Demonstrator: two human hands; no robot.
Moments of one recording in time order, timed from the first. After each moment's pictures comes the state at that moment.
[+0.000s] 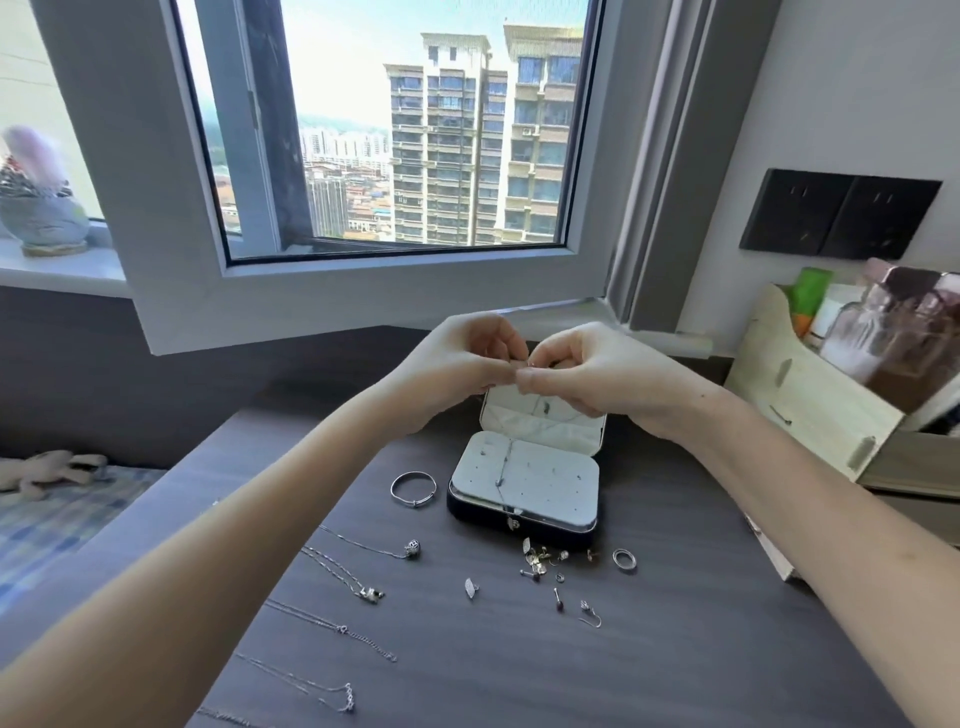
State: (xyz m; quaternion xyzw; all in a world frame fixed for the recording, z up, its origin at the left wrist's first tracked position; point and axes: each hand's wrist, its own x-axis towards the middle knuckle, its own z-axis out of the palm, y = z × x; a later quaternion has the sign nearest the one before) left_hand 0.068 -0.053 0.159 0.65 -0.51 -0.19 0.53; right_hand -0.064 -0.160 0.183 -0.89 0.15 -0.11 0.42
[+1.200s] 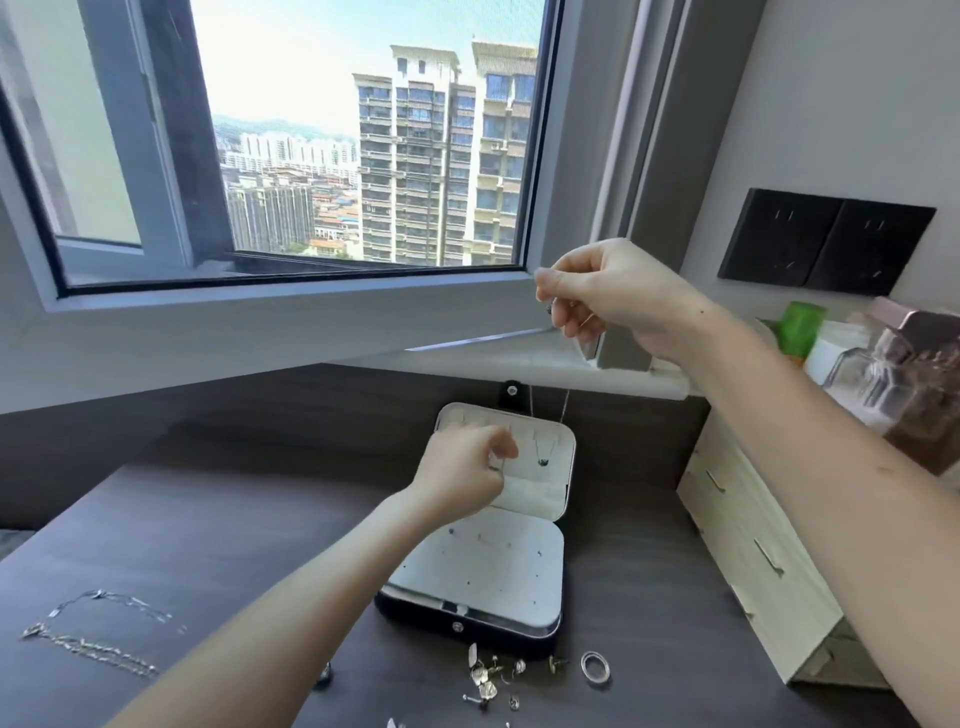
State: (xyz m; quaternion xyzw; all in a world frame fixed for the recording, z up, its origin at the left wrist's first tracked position) left_hand 0.097 -0.176 0.062 0.78 -0.54 0.00 0.31; right_hand -0.015 -0.278 0.230 -0.87 0.20 -0.24 0.37
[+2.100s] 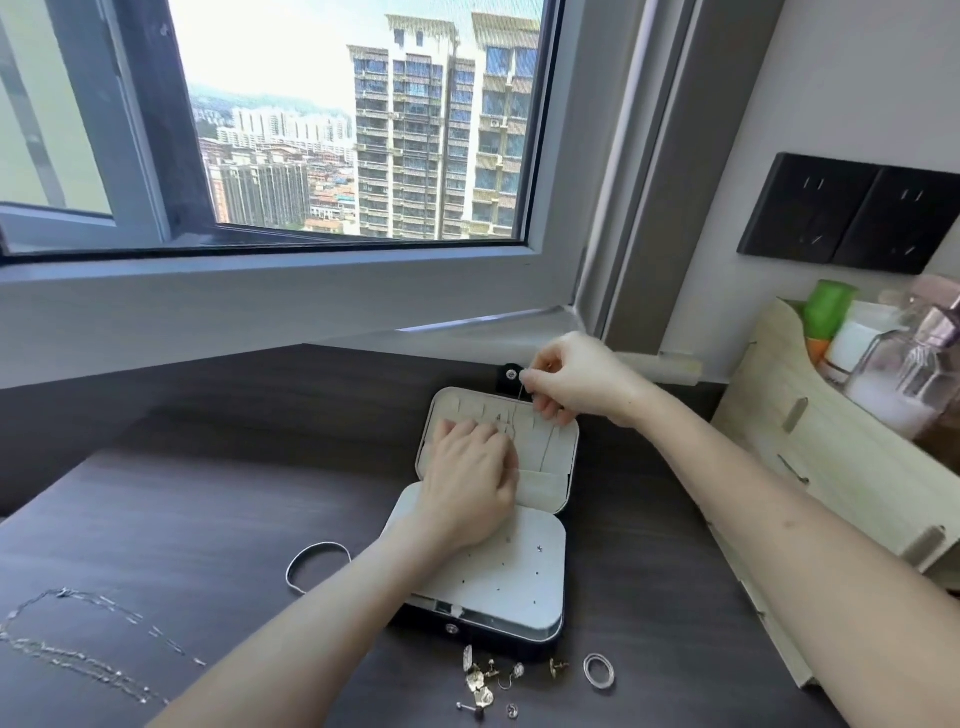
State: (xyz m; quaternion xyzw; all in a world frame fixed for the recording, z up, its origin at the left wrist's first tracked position) left_hand 0.097 -0.198 0.015 0.75 -0.56 0.20 0.29; right_hand 0.009 -0.301 0.136 -0.90 0.28 -0.14 0.31
